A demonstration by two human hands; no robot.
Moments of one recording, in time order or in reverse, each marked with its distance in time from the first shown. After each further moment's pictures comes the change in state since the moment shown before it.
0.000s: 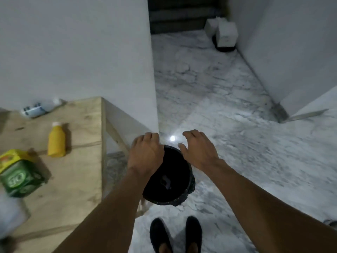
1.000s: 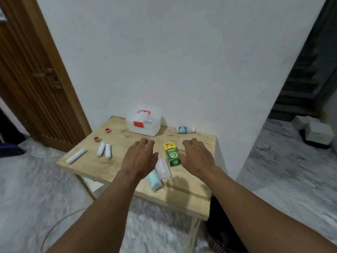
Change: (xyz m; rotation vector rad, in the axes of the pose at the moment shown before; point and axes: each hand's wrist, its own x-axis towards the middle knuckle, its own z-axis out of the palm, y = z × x) left_hand -0.329 -0.221 -0.225 0.100 0.383 -0.412; right_hand -0.169 -0.371 -0.040 -0.092 0.175 -0.577
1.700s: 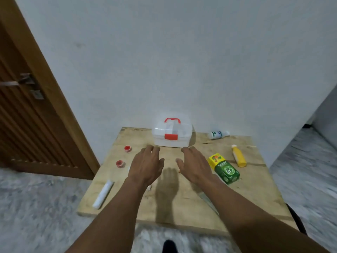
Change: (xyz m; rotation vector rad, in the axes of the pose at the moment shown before) left_hand 0.124 -0.282 0.040 -0.121 -0.146 0.165; right_hand 0.184 -0.218 0.133 0.135 -0.058 0.305
